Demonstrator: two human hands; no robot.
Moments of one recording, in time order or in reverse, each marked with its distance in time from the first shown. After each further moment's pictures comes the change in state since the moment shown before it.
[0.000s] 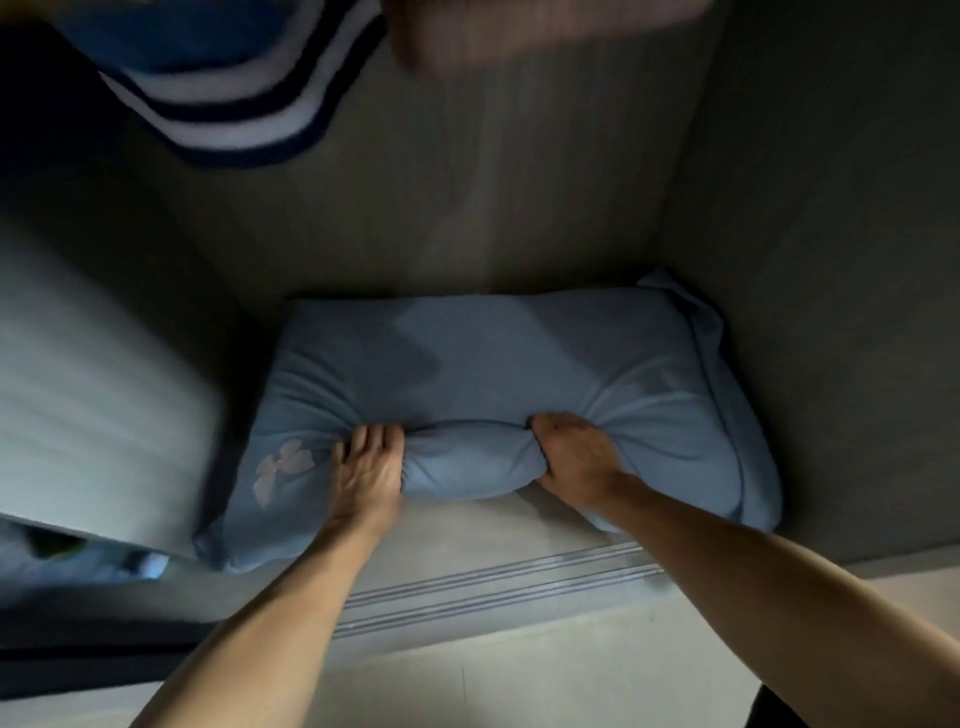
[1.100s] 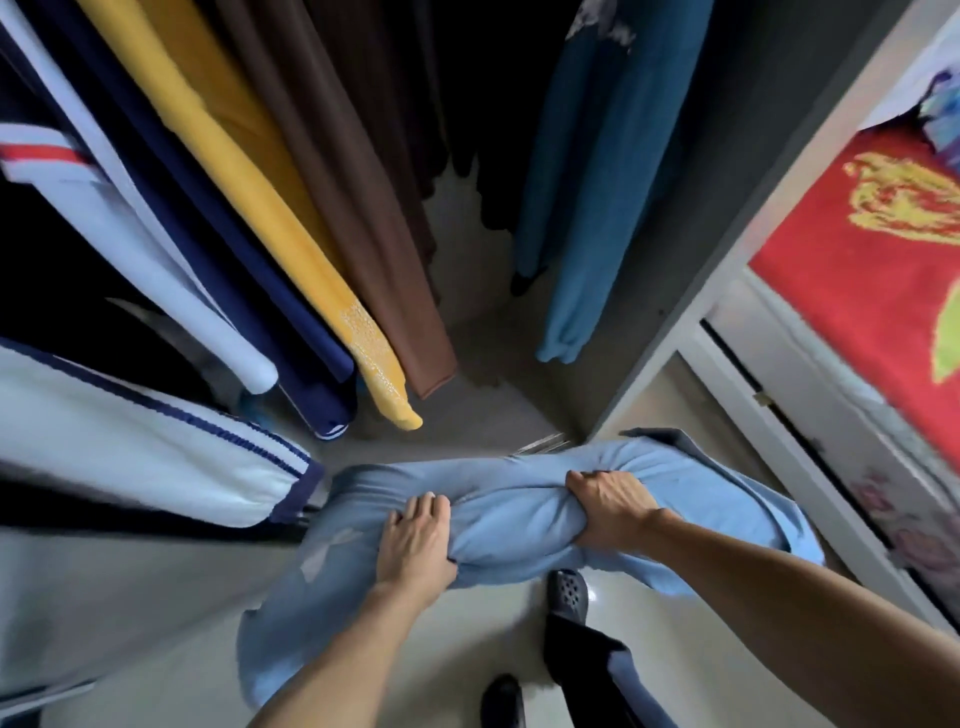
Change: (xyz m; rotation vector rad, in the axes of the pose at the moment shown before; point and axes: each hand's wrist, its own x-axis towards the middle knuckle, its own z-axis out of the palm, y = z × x) left_hand -0.248 0.063 -0.535 -0.048 -0.407 0.301; right_hand -0.279 -0.196 -0.496 -0.069 -0.403 0.236
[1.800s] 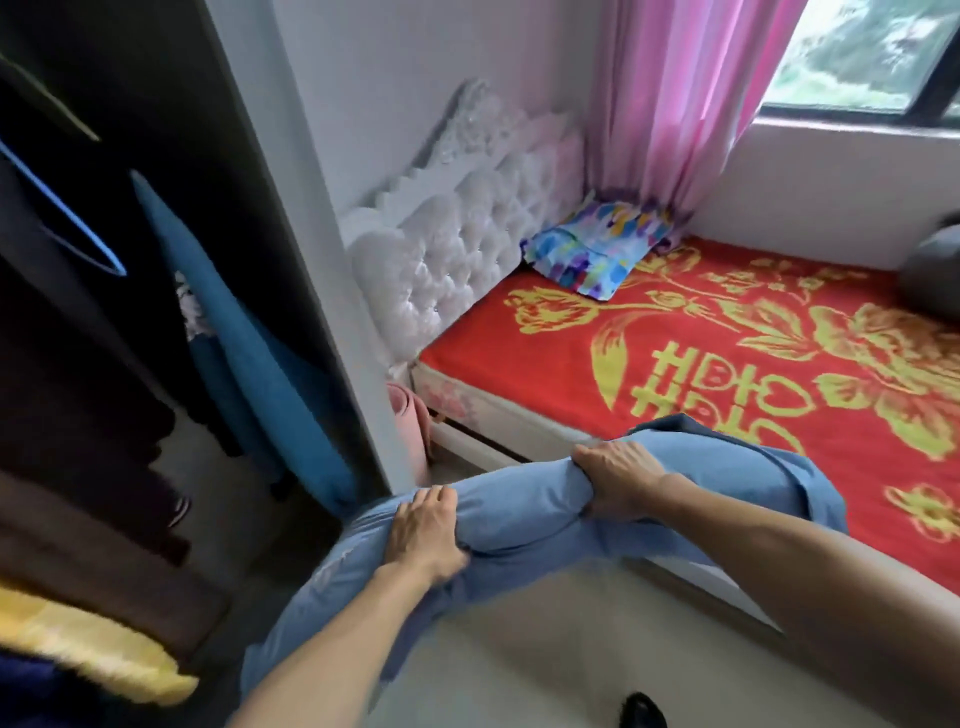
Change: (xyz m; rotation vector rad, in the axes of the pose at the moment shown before) left_hand 0.022 0.299 -0.157 0.031 0.207 0.613; right_hand -0.281 0.174 -0.163 -0.103 0.367 0.490
